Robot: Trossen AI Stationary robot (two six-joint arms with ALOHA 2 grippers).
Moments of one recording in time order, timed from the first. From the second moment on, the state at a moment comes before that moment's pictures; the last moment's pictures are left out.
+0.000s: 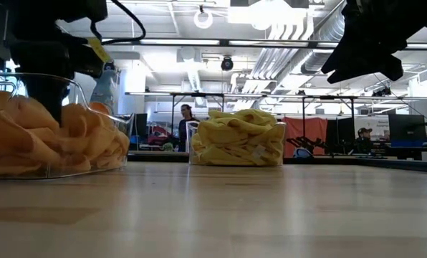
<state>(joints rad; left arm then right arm) -0.19 1.18 0.69 -0.84 -0.14 -0.73 0.44 1.01 0.65 -0.47 0.73 1.07</state>
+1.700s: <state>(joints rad) -0.07 0.39 0.28 -0.05 -0.18 0.01 0.34 1.01 0.65 -0.50 0.72 1.08</state>
